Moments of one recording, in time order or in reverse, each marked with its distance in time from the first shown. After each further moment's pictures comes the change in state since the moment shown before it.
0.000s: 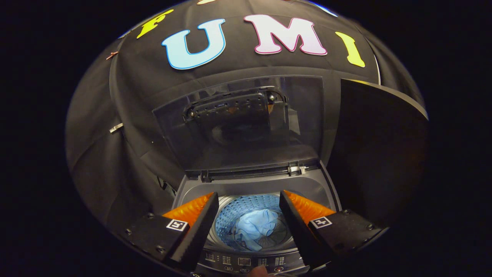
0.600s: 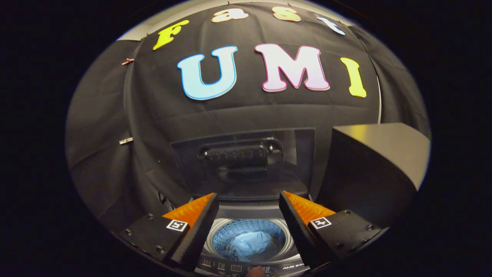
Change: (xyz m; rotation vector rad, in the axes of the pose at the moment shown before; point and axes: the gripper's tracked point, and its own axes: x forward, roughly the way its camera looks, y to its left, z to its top) arm -0.055 0.005 0.081 -0.079 -0.274 0.051
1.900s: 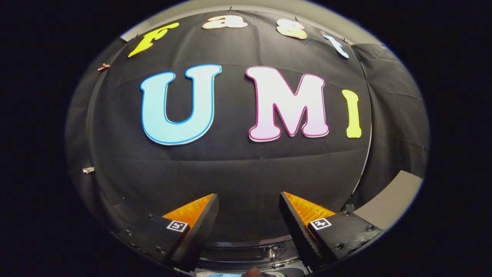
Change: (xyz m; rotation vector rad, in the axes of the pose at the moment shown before) arm 0.178 -0.016 0.148 -0.024 -0.149 -0.219
